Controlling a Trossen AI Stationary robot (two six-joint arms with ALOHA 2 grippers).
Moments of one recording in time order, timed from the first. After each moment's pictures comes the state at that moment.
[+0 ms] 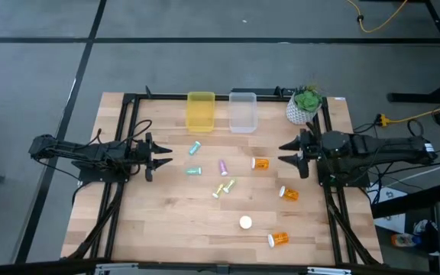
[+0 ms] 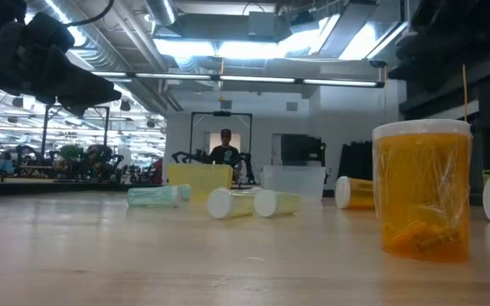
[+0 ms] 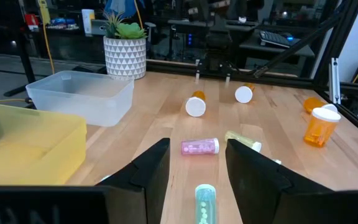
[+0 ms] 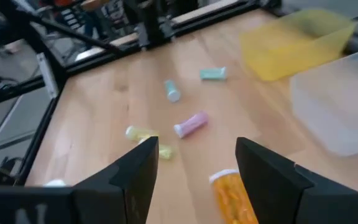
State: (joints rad) left arm -0.11 0.17 0.01 0.05 -0.27 -0.12; right arm 0.04 0.50 0.48 -0.36 0.13 0.36
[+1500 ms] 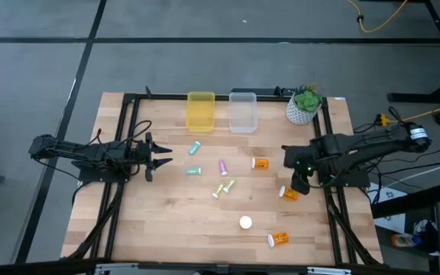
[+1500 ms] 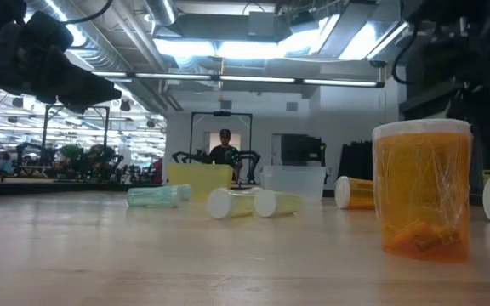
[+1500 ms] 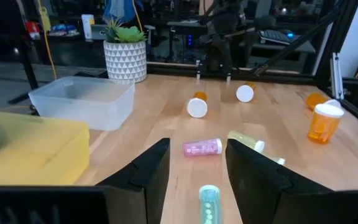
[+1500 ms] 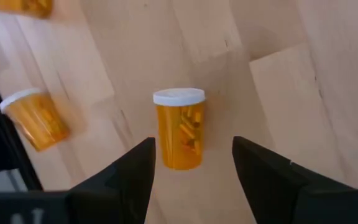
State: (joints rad) left arm -0.11 0.17 0.01 0.05 -0.27 -0.07; right arm 0.13 1.02 0.71 -0.96 -0.23 0.55
